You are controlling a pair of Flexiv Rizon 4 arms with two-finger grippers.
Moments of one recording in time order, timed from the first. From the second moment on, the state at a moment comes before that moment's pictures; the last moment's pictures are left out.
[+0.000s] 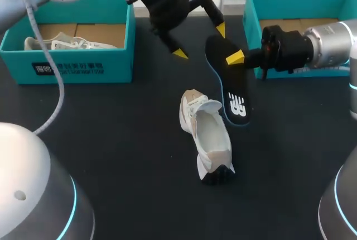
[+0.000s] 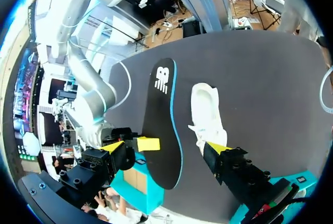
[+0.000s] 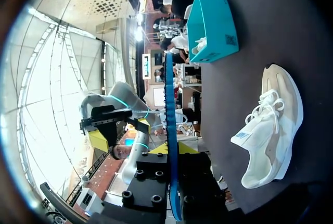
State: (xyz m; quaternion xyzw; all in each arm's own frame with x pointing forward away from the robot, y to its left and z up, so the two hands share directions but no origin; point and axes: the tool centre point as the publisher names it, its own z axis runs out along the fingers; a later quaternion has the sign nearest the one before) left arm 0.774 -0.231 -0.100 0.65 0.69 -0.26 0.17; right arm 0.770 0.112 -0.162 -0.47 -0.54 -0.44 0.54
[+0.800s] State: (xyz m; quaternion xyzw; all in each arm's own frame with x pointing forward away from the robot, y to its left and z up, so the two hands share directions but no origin) left arm 0.788 -0.224 -0.134 0.58 0.64 -0.35 0.36; right arm 0.765 0.119 -0.163 -0.47 -0.54 -0.44 0.54
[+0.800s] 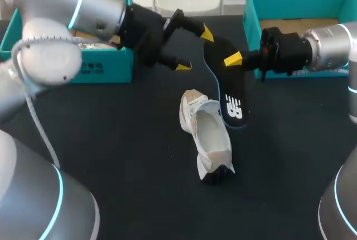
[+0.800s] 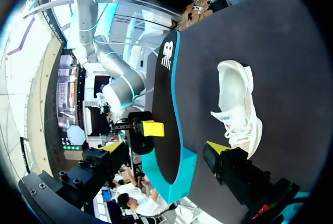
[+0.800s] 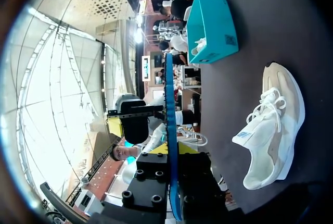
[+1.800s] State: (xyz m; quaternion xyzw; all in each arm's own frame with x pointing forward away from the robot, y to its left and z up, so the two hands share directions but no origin) left arm 0.796 -0.236 -0.152 0.48 0.56 -0.44 0.50; right arm 0.763 0.128 -0.164 -0.47 -0.53 -0.45 0.54
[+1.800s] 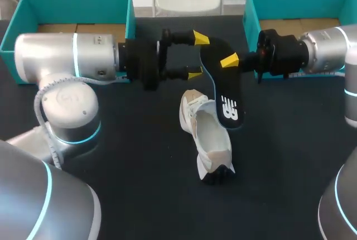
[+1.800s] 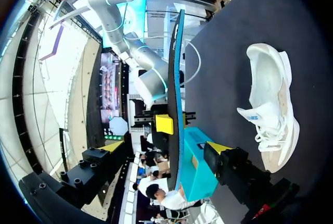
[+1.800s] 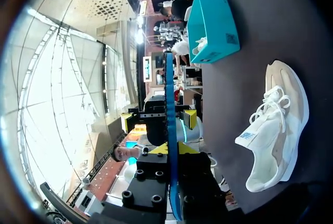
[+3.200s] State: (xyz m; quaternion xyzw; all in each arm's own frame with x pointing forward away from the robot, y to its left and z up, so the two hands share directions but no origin) left arm 0.808 -0.279 -0.182 0.42 0.58 -0.46 0.53; right arm 0.761 0.136 -0.173 -0.47 -0.52 -0.47 0.54
